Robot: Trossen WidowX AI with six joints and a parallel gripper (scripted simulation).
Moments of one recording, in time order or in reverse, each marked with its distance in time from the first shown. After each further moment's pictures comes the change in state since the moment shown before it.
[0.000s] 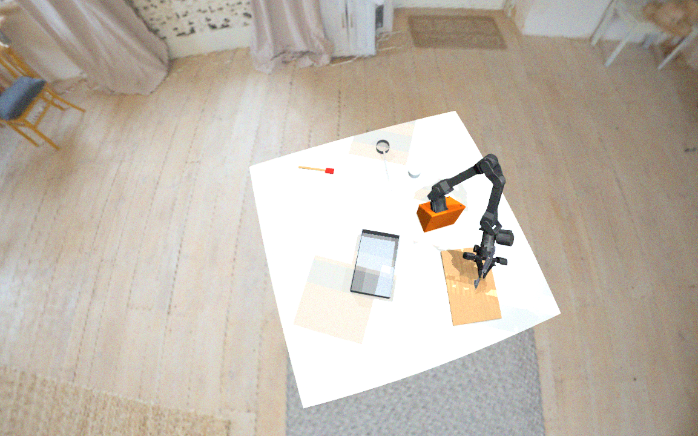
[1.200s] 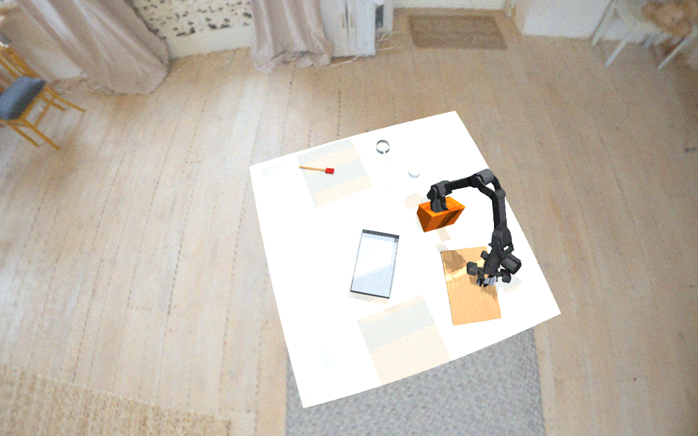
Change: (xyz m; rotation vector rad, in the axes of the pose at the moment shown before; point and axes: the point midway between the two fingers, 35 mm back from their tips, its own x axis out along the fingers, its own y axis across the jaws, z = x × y) arm 0.040 -0.010 -0.023 0.074 -0.543 0.045
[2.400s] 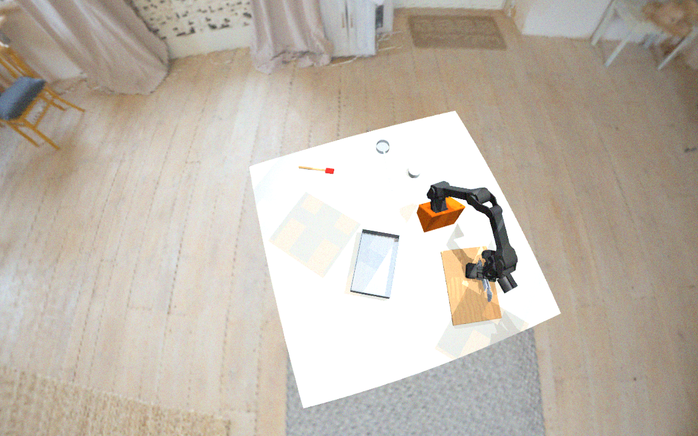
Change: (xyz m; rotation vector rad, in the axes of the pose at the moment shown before) arm -0.014 0.010 0.011 -0.102 -0.567 0.011
